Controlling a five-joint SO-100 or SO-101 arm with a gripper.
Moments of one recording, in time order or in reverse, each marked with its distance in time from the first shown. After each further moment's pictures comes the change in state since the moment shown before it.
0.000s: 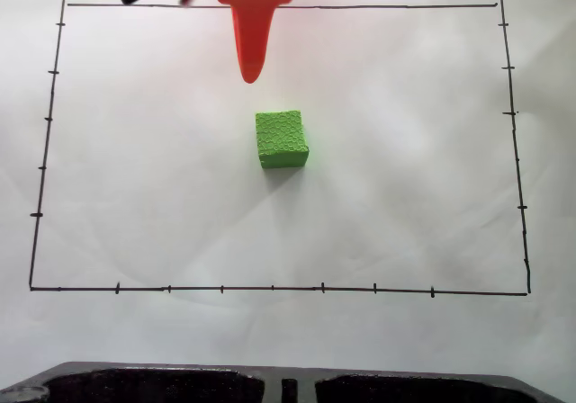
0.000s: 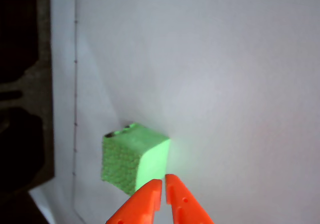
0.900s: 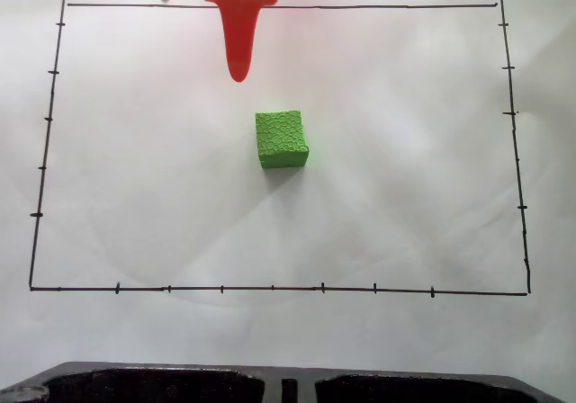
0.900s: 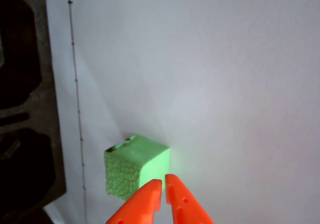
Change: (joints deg) arm 2.7 0.0 0.0 0.0 3.3
